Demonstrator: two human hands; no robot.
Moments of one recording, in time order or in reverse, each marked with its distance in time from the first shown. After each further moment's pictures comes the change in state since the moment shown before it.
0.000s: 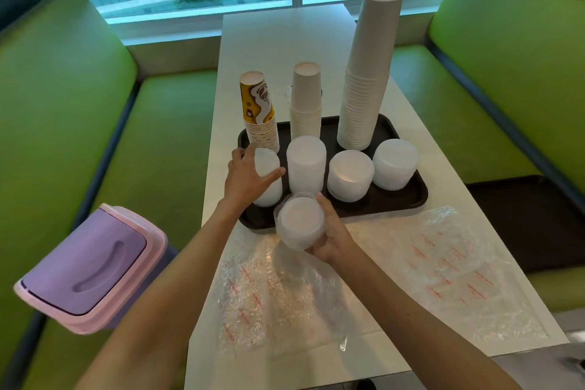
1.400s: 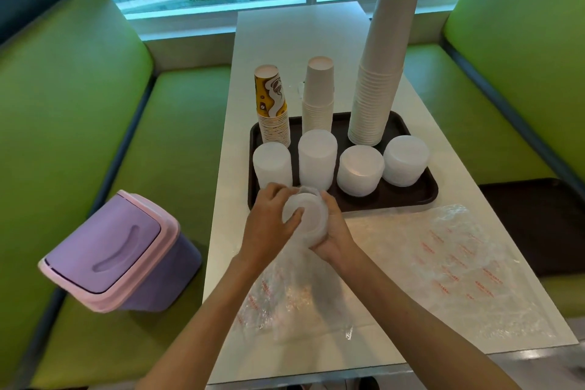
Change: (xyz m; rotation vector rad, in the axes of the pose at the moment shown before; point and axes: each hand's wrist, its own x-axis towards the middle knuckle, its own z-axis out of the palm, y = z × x) left_hand -0.116 0.010 0.007 -0.130 0.124 0.341; right_hand -0.019 0.015 0.007 0.063 -0.134 0.041
